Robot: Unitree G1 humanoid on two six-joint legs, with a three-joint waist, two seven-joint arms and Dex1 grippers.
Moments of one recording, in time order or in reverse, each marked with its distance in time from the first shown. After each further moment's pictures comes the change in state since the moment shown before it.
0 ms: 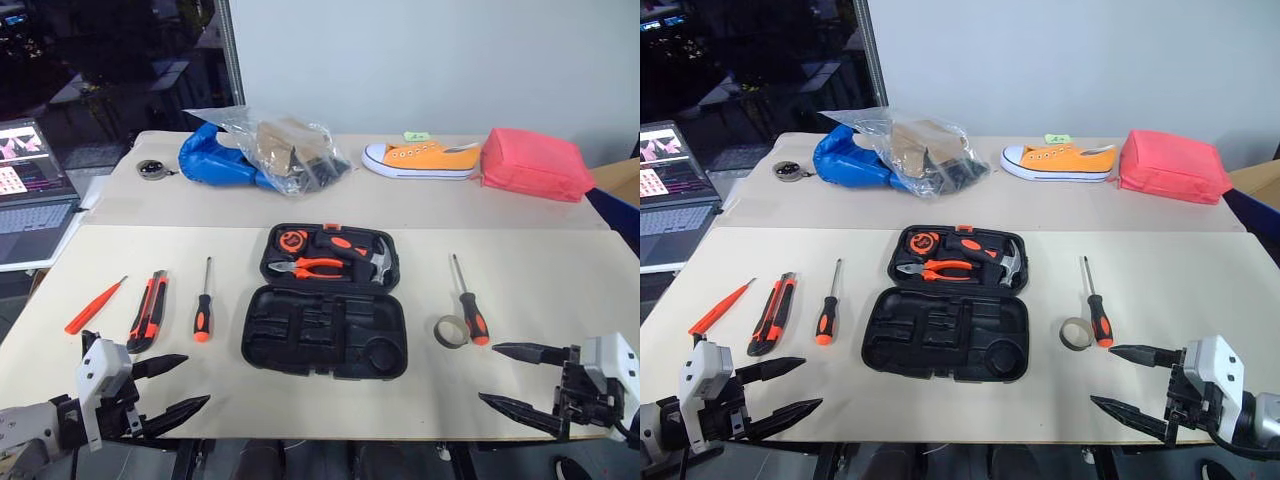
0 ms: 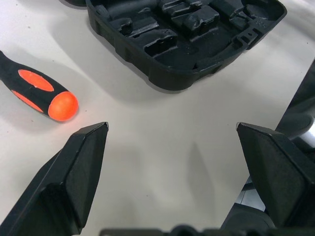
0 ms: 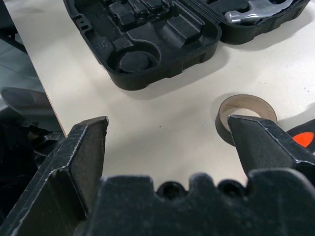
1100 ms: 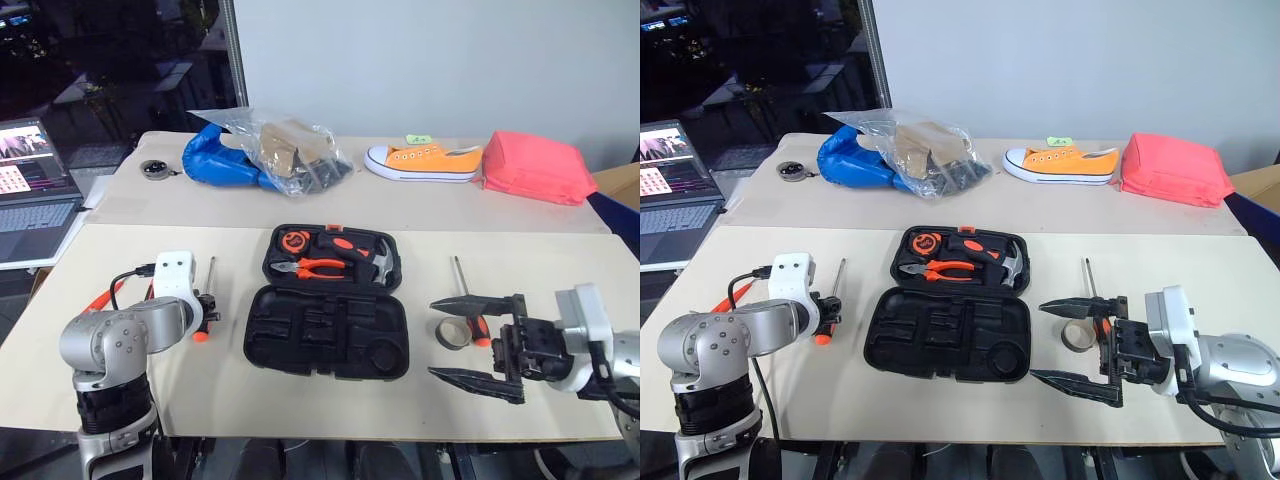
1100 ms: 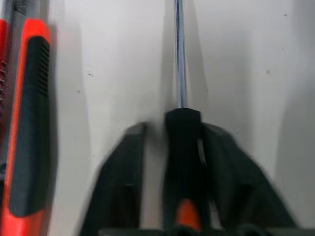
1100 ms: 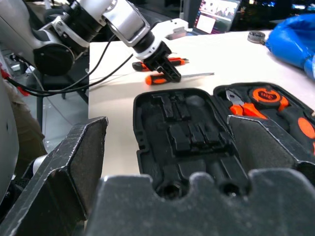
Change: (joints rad) left arm -0.932 -0.361 -0.138 0.088 -0.196 1.184 1.526; right arm -0.287 0.005 0.179 -0.174 0.219 0.079 -0.036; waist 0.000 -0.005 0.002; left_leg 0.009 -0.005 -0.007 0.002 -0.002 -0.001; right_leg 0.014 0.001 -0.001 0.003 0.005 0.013
